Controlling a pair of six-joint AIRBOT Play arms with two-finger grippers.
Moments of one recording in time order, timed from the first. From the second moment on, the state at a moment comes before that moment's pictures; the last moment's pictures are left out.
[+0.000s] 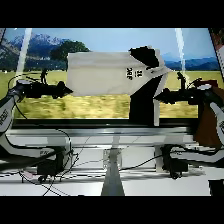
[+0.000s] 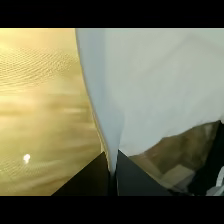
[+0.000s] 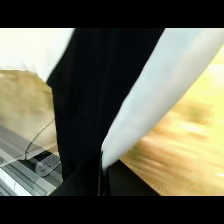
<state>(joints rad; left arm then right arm) 0.29 -1.55 0.89 0.61 -1.09 -0.97 -0.37 -1.37 0.74 -0.68 1.19 0.91</state>
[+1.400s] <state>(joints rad) 0.20 -1.13 0.68 0.33 -0.47 -0.99 -0.06 -1.27 0.91 -0.37 0.45 1.15</state>
